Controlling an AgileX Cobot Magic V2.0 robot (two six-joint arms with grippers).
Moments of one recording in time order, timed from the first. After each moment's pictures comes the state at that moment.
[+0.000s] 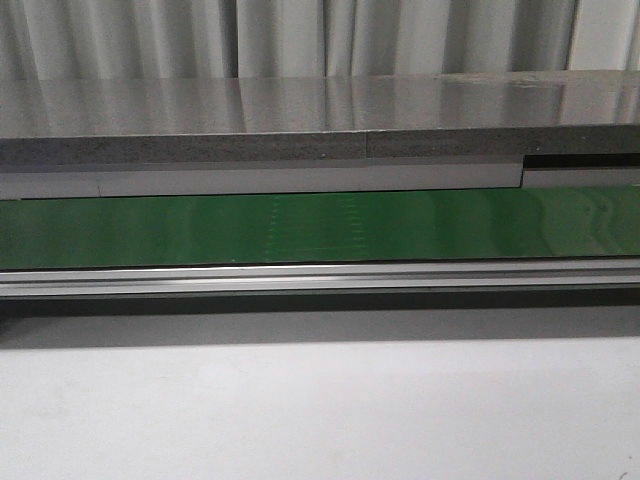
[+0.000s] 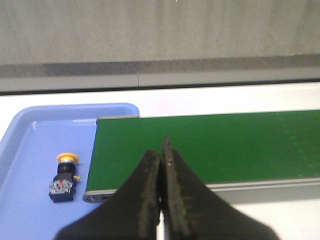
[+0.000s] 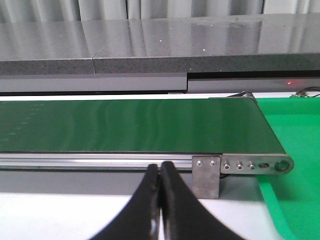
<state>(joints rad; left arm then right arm) -0.05 0.53 -0.70 -0.01 0.65 -0.01 0.06 -0.01 0.03 -0.07 0.14 0.12</state>
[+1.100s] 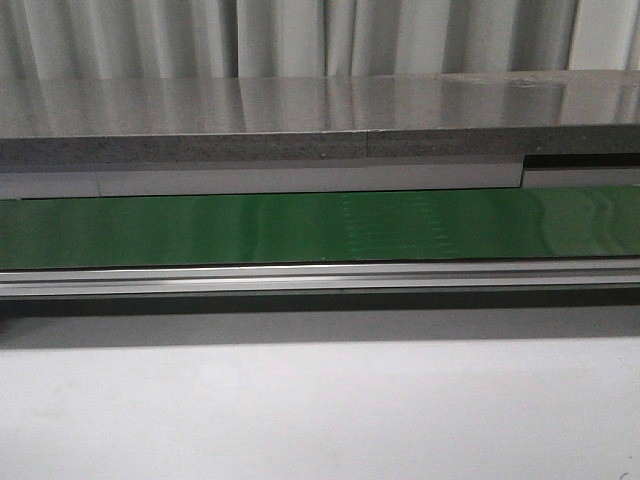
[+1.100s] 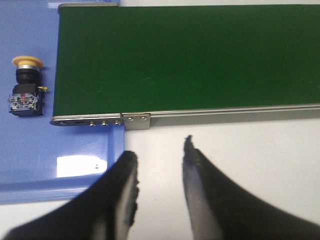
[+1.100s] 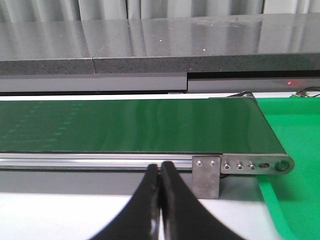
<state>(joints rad) -0.05 0.96 -0.88 -0.06 0.88 -0.01 0.06 -0.01 0.03 -0.07 0.14 0.12</state>
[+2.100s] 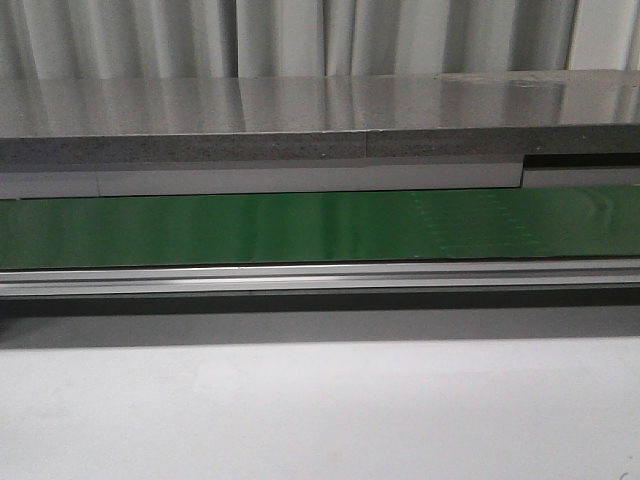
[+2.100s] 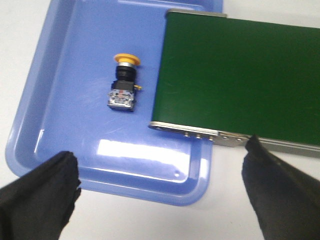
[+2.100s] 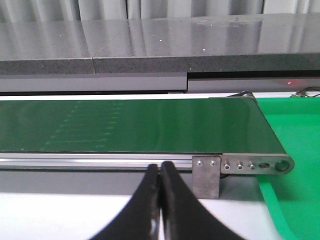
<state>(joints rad) 0.23 1.11 -0.99 0.02 0.88 0.02 0.06 -0.01 0.03 -0.07 0.14 0.12</state>
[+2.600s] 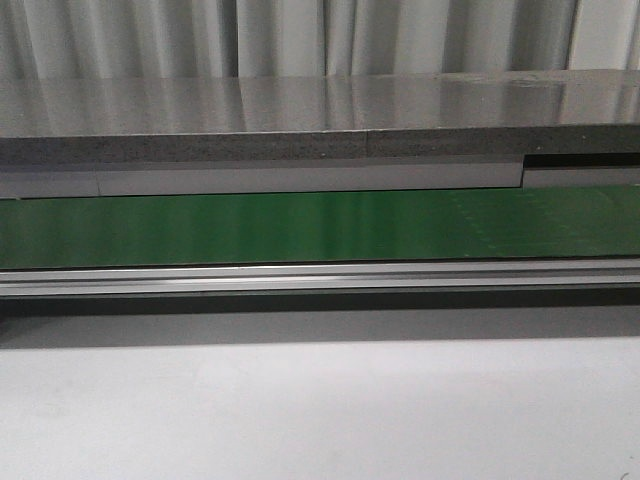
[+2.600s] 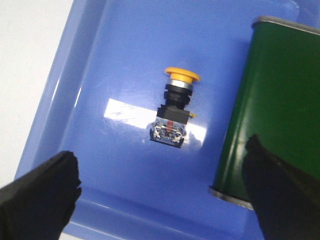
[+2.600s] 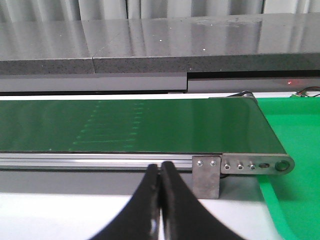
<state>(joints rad) 0.36 1.59 -1.24 0.02 0.85 0.04 0.06 -0.01 0.03 -0.07 0.14 0.12</state>
